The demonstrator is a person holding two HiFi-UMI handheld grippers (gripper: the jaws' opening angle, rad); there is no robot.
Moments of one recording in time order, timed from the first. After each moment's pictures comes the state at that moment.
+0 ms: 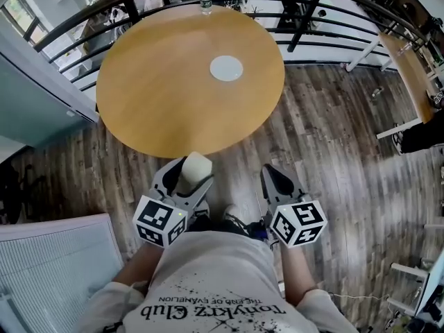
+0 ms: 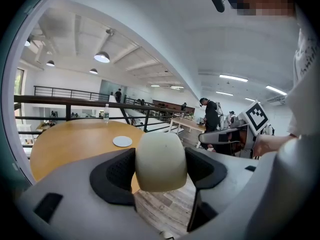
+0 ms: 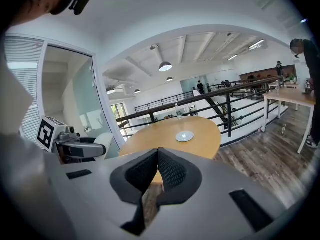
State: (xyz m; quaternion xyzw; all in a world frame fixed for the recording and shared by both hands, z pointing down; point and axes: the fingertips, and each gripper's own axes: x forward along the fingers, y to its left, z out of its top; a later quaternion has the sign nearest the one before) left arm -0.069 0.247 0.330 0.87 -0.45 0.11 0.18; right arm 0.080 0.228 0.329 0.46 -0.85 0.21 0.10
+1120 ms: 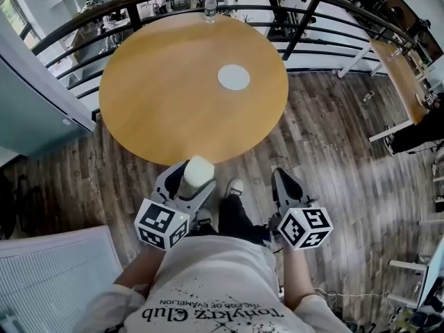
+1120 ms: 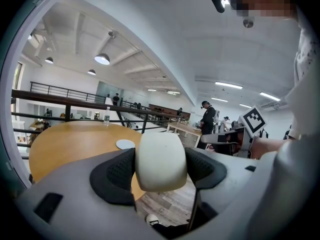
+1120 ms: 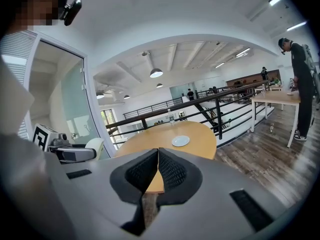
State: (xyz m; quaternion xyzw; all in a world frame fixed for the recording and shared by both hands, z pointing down) left arm -0.134 0.250 0.324 0.88 -0.43 0.08 0.17; right arm 0.045 0.235 0.320 0.53 -0.82 0.21 0.08
